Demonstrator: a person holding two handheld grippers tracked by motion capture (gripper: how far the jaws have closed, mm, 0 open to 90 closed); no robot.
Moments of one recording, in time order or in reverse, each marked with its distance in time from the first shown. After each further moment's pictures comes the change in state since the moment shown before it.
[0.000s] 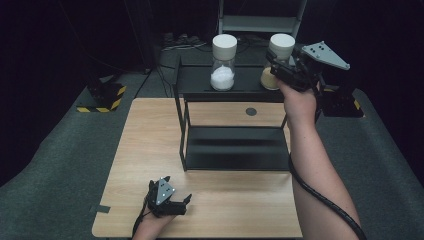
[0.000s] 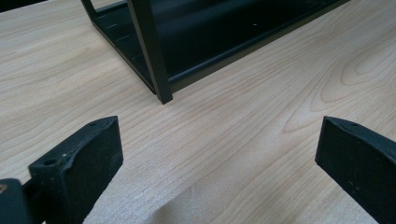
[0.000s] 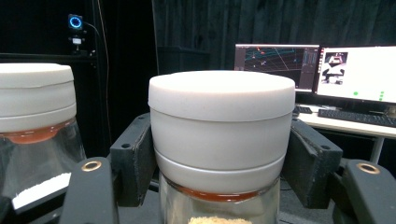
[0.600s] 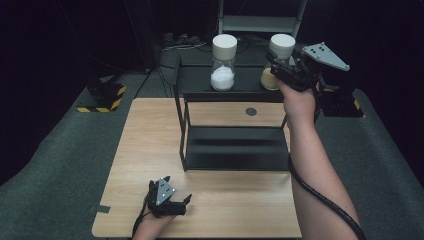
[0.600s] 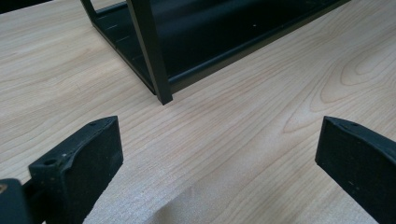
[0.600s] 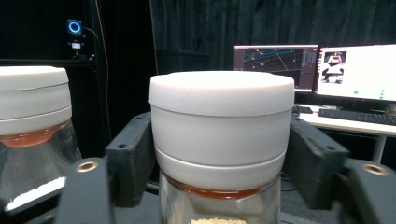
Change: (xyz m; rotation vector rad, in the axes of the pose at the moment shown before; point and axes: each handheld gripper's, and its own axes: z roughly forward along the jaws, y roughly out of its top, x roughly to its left) left arm 0.000 -0.001 0.000 -0.004 0.000 -0.002; right arm 0.000 -0.003 0.001 -0.010 -0.009 0.018
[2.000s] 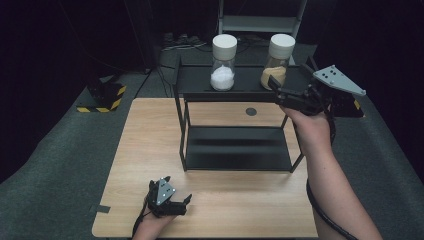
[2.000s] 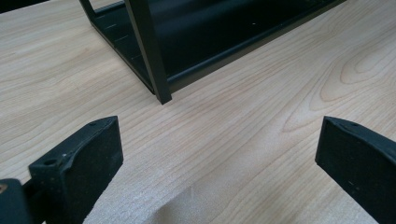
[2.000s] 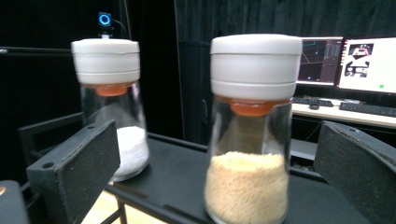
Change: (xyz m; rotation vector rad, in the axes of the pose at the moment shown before) left arm -0.001 0.001 0.001 0.005 0.000 0.008; right arm 0.000 -0.008 -0.062 0.029 0.094 -0.006
